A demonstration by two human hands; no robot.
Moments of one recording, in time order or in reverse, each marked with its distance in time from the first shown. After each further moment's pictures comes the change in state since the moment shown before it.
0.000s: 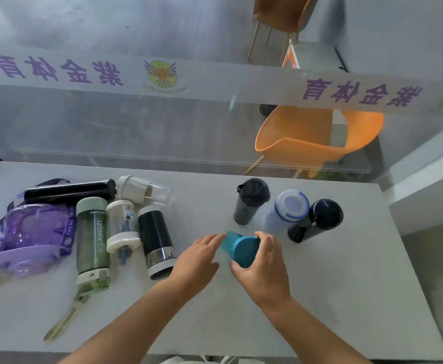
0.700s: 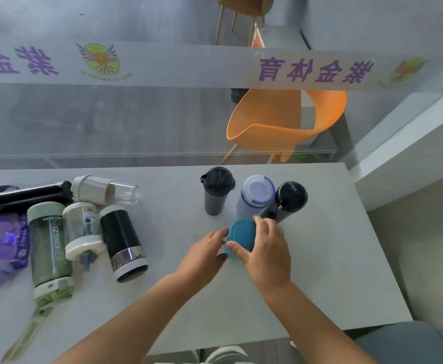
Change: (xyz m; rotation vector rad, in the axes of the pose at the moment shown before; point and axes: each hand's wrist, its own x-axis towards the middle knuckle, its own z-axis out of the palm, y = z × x) left_hand 0.028 0.055 0.046 -0.214 -0.075 0.096; right_hand 0.011 0.048 -0.041 -0.213 0.075 0.057
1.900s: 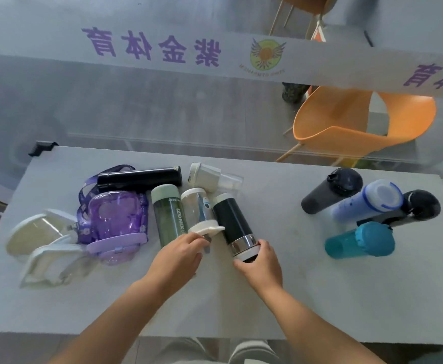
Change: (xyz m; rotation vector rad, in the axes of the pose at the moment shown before) left_hand -0.149 -0.230 -0.184 0.302 0.199 0.092; right_hand -0.069 -0.226 0.140 0.285 -0.454 0.376
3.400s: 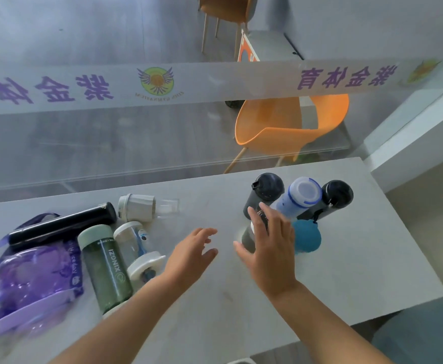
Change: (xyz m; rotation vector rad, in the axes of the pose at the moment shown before) left_hand 0.116 0.119 0.044 -0.311 -0.137 -0.040; right_hand 0.021 0.029 -0.149 -0.408 0.683 -0.531
